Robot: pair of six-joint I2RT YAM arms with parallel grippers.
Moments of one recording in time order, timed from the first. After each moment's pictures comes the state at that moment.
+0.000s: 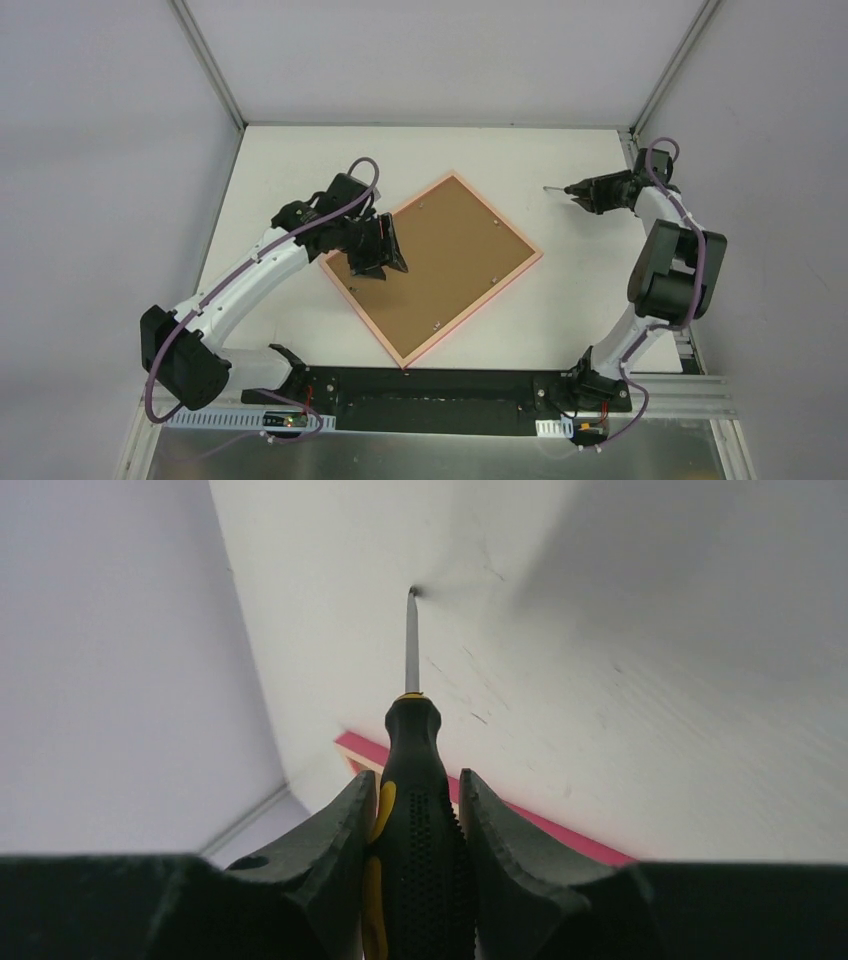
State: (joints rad) left arm -0.59 1.25 1.11 -0.89 0.27 -0.81; right arm -0.25 1.74 1.24 -0.42 -0.38 1.08
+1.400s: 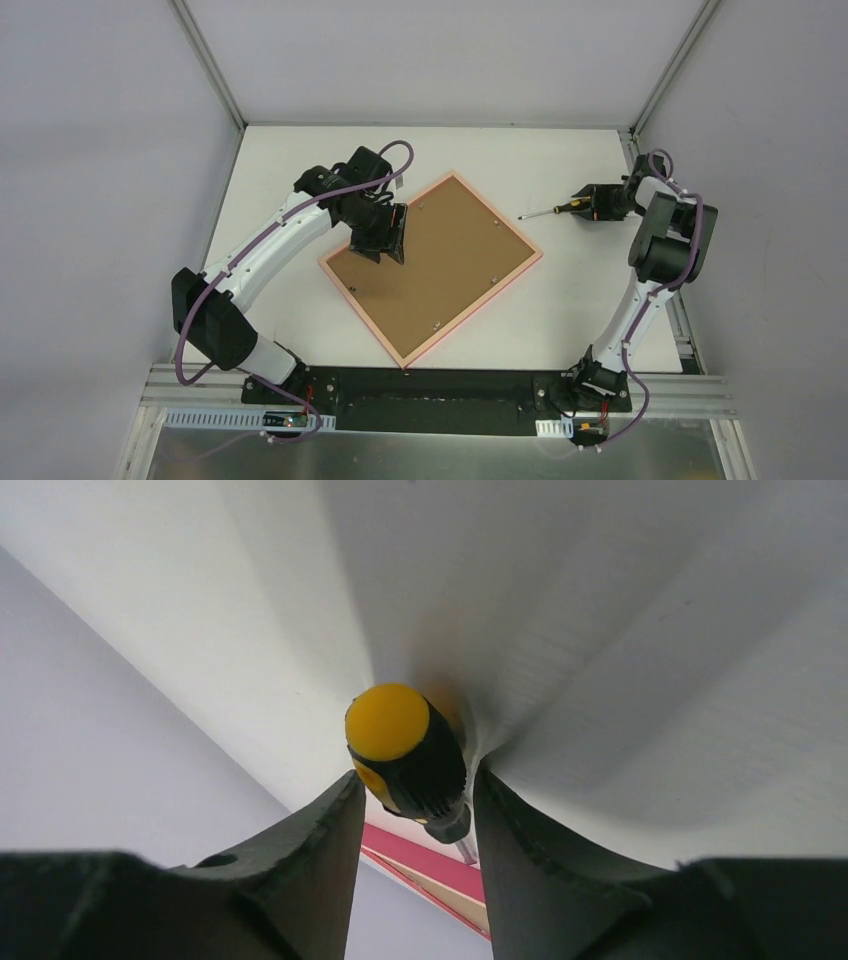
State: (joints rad) left arm -0.59 1.49 1.43 -1.11 0.21 -0.42; right arm -0.32 2.13 1.48 -0.53 -0.41 1.18
